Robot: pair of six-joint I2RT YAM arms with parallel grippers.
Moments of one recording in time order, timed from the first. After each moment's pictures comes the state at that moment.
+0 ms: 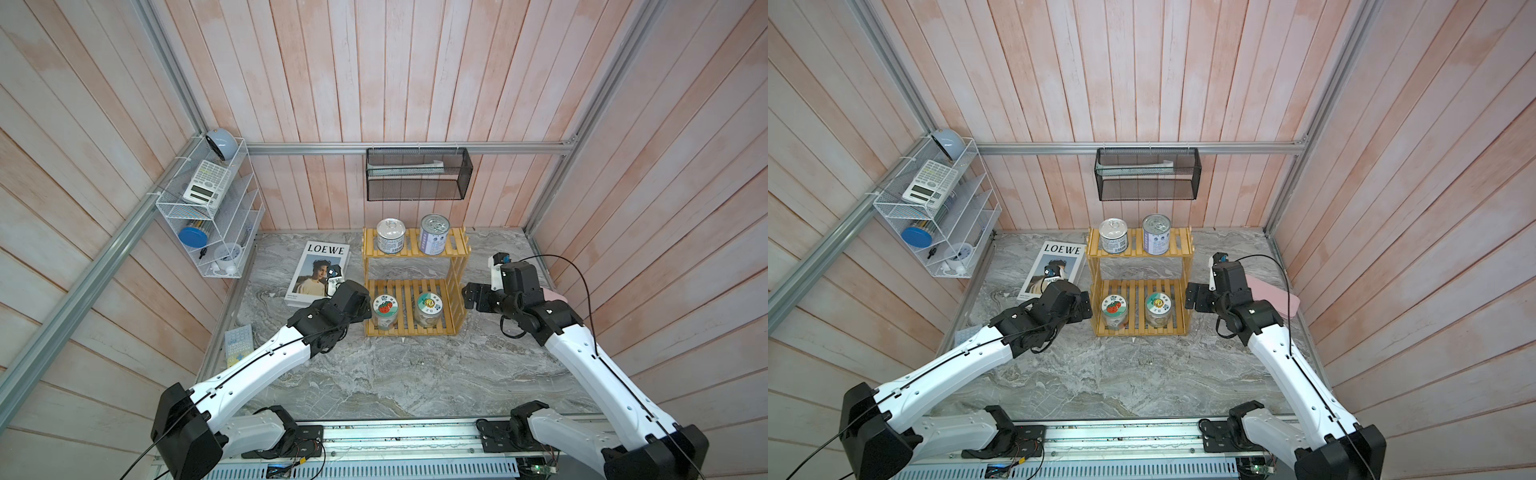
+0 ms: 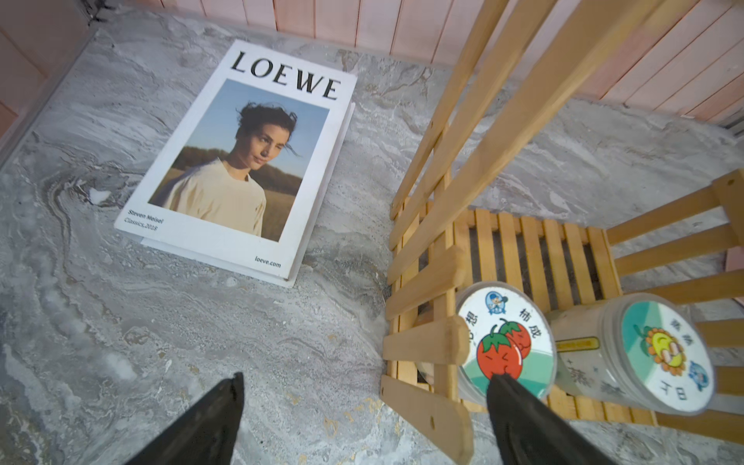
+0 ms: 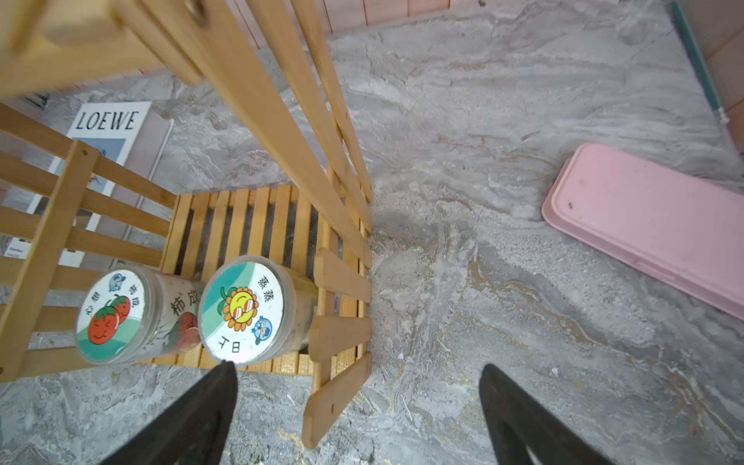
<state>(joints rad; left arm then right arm) -0.73 1.21 1.02 -0.62 -0.50 -0.65 0.34 1.06 1.03 -0.69 0.04 0.34</state>
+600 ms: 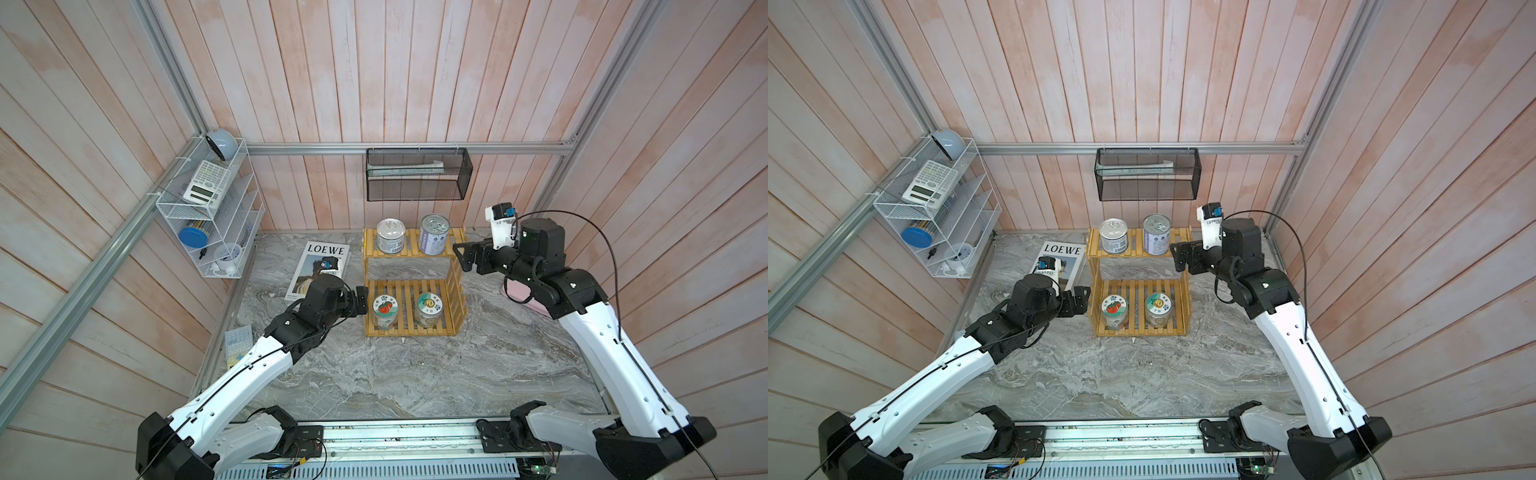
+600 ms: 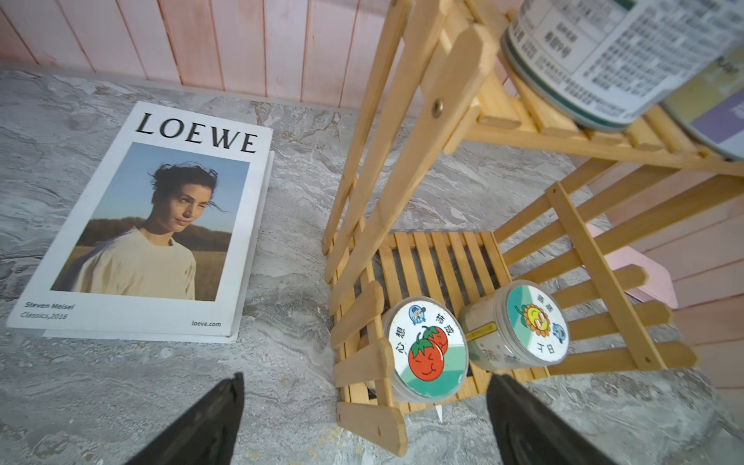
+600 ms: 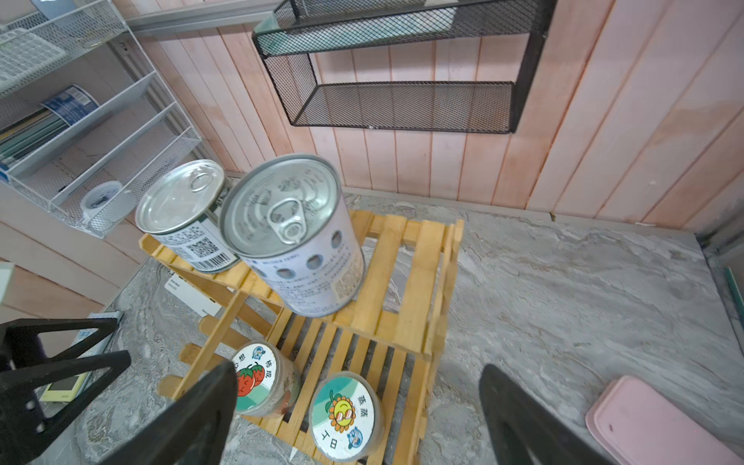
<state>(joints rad) -0.60 1.09 0.93 -0.40 -0.15 -0.45 0.40 1.23 1.47 -0.65 -0.13 0.15</state>
